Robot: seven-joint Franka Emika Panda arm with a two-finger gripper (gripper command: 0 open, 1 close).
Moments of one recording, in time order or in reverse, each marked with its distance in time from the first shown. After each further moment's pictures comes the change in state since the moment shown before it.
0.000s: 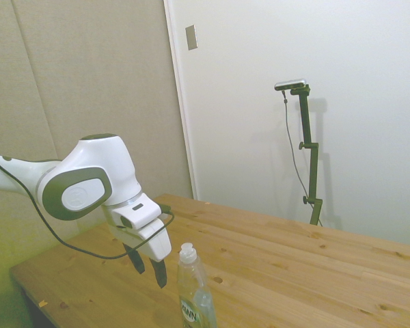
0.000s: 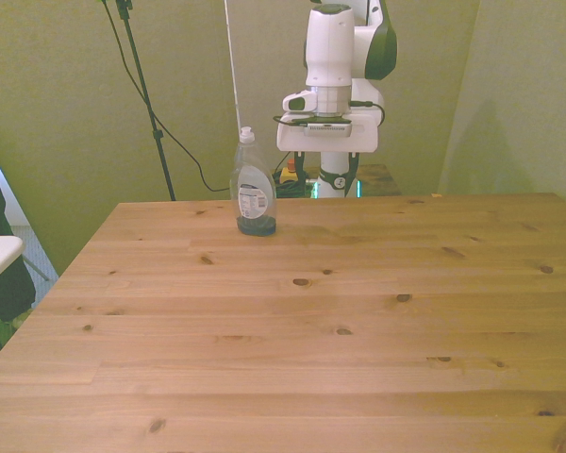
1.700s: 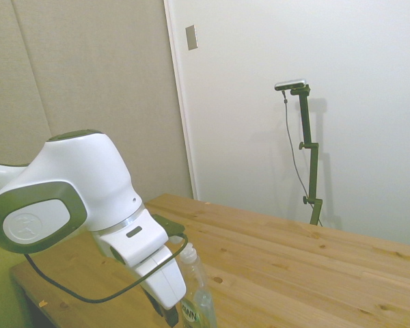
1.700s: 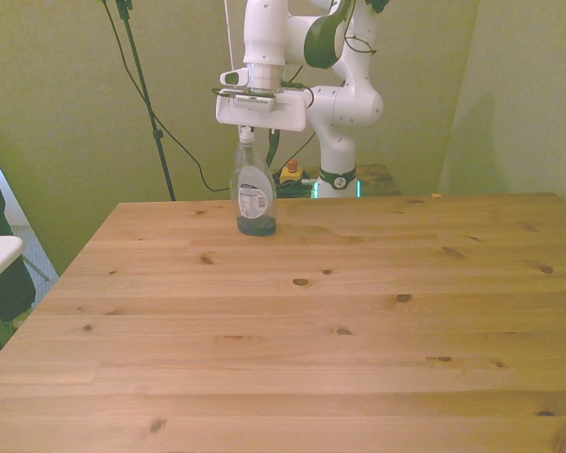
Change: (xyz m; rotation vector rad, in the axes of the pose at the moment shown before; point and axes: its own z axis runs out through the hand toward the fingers) arm 0.059 0.137 -0.034 -0.011 0.113 0.124
